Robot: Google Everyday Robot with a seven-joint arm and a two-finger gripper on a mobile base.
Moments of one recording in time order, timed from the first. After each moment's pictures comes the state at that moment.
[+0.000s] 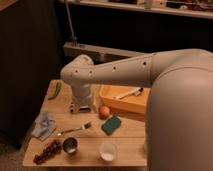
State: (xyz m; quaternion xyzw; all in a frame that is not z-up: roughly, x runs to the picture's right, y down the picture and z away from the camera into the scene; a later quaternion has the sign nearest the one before) arm -0.102 0.101 0.704 -0.26 0.23 0.64 0.68
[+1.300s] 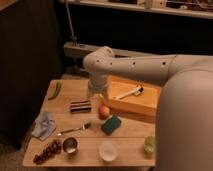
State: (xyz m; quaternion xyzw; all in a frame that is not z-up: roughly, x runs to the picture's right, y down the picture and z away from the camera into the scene) arm -0.040 0.044 0.748 -0.26 0.18 0.67 0.67
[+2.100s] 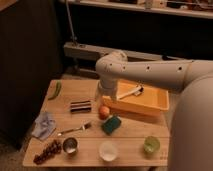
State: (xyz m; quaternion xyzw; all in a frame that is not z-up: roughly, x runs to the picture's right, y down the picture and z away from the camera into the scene) arm 0.002 0.050 0.752 -0.24 0.18 0.72 0.63
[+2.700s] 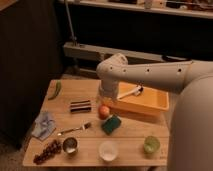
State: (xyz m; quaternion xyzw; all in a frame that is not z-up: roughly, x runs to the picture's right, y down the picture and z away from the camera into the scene) arm -0.002 0.063 0.760 -0.23 0.19 0.72 0.62
